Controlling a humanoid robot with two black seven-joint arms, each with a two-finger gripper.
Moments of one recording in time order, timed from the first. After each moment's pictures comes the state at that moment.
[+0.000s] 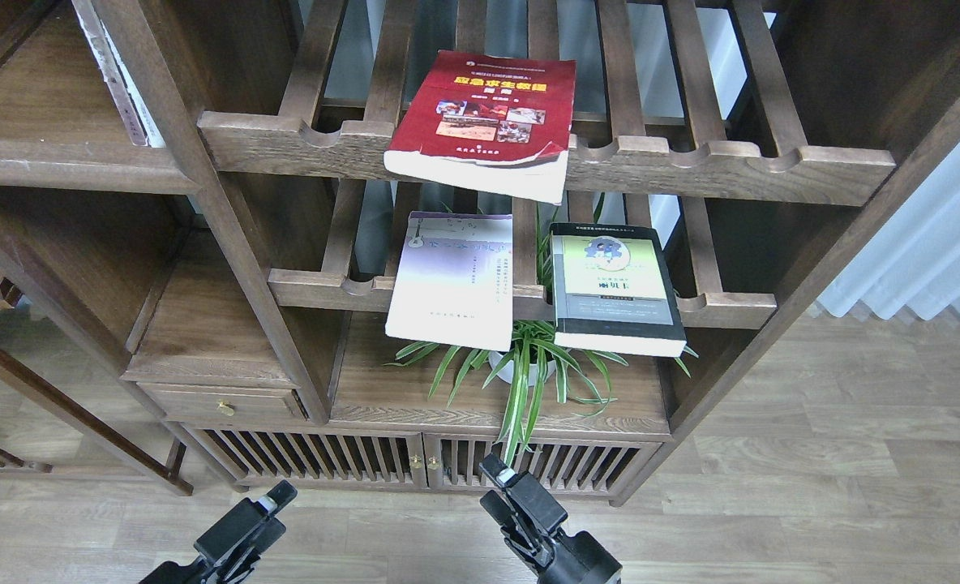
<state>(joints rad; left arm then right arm) 0.34 0.29 -1.08 -1.31 -0.16 -0.49 0.29 -0.22 0.02 0.85 1.10 0.11 0.58 -0.06</state>
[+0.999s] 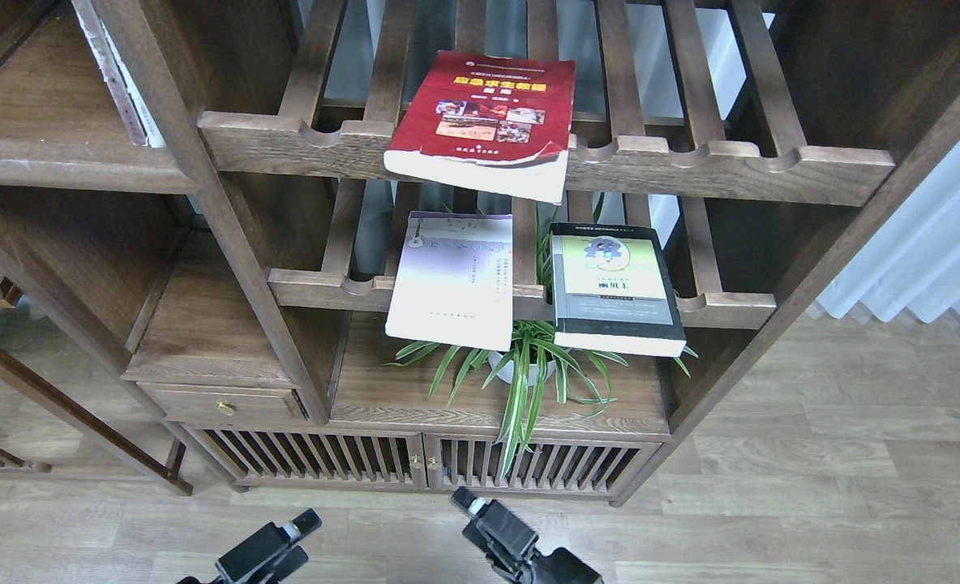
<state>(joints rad) 0.33 0.28 -1.09 -1.26 -0.15 -0.49 0.47 -0.07 0.01 0.64 0.86 0.11 0.58 -0.07</state>
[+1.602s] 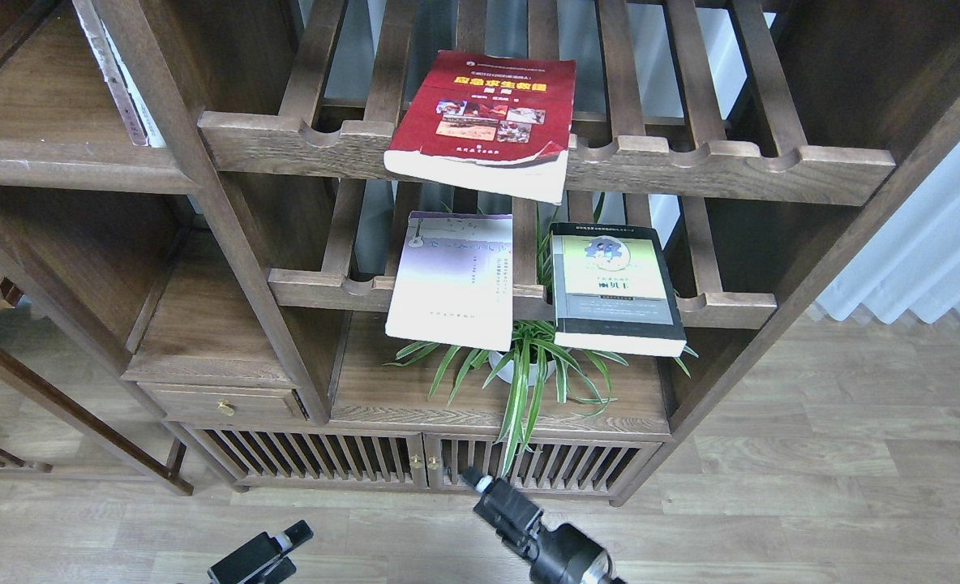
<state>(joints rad) 0.33 0.31 -1.09 -1.18 -0.15 -0.49 0.47 -0.04 0.01 0.81 0.93 0.15 0.58 -0.02</state>
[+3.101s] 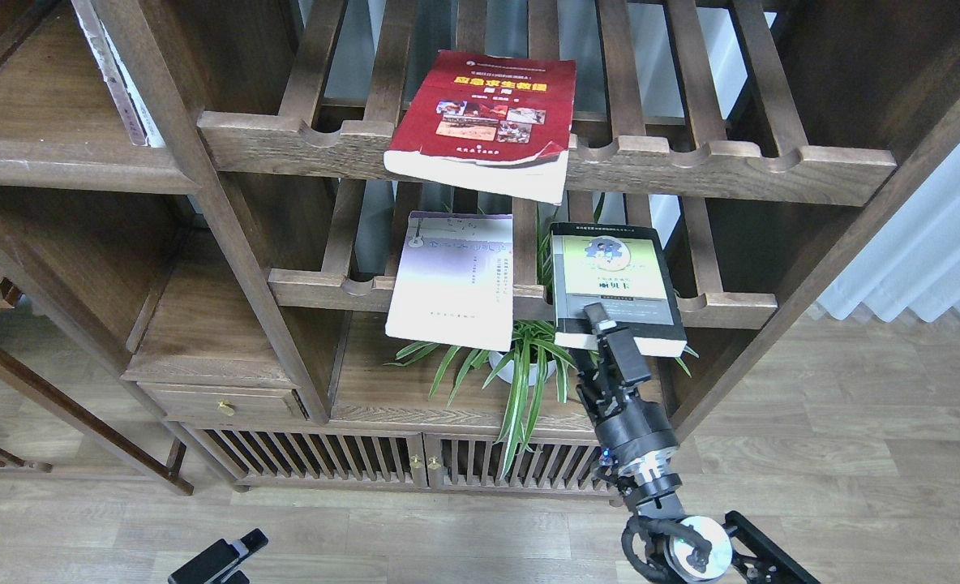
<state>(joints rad) 0.33 0.32 -1.16 -1.11 -0.16 -0.49 0.46 -0.01 0.02 1.07 1.10 0.25 0.58 0.16</state>
